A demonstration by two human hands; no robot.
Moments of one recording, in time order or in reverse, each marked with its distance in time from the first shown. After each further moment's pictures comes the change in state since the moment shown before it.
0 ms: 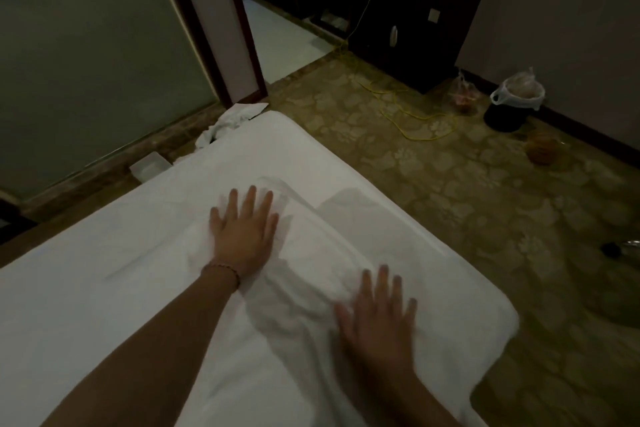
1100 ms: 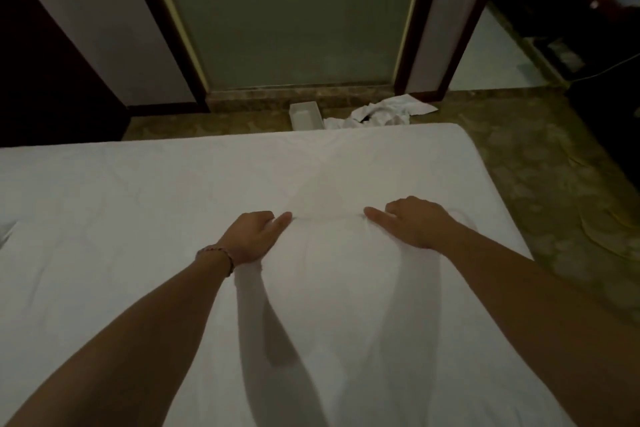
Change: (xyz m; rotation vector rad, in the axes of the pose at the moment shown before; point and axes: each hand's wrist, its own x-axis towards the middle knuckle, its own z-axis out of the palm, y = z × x) left_hand -0.089 -0.262 0.031 -0.633 -0.046 -0.600; right_hand 0.227 -0.278 0.001 -0.392 -0.321 -0.818
